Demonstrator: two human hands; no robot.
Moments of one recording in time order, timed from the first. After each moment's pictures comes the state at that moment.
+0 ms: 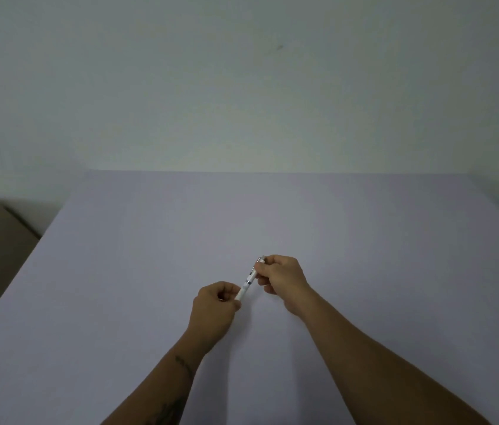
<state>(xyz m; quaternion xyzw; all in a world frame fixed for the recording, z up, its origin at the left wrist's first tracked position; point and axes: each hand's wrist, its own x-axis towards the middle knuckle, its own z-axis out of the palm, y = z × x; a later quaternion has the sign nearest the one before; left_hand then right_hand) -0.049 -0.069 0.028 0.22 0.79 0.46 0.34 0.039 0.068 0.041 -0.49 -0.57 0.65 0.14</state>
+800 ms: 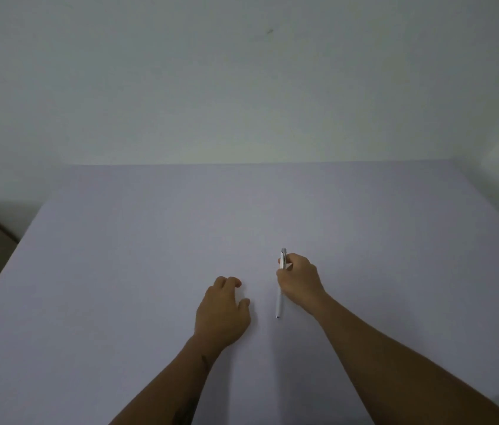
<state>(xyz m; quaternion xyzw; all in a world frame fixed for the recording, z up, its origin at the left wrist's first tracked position) -0.048 -0.066 -0.012 0.43 0.84 0.25 0.21 0.064 0.070 0.023 -0.56 -0.71 0.42 0.09</state>
